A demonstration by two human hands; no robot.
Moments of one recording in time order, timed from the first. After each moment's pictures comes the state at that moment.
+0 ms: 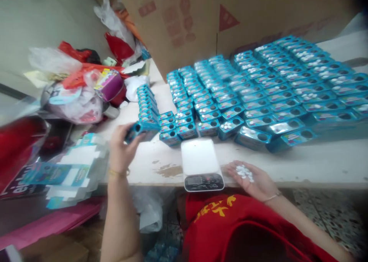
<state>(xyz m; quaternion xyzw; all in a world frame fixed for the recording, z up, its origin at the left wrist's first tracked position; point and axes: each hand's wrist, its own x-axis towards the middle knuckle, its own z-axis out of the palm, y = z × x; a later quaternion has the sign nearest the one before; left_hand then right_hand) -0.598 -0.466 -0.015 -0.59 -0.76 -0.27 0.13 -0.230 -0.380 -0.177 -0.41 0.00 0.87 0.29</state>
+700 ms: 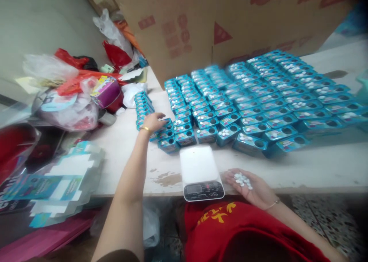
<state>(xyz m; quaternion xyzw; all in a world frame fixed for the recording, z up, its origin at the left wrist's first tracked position) -0.640 -0.312 -0.063 -0.59 -0.80 0.01 -0.03 -0.231 -0.383 -0.182 -0.40 -0.05 0.87 0.27</state>
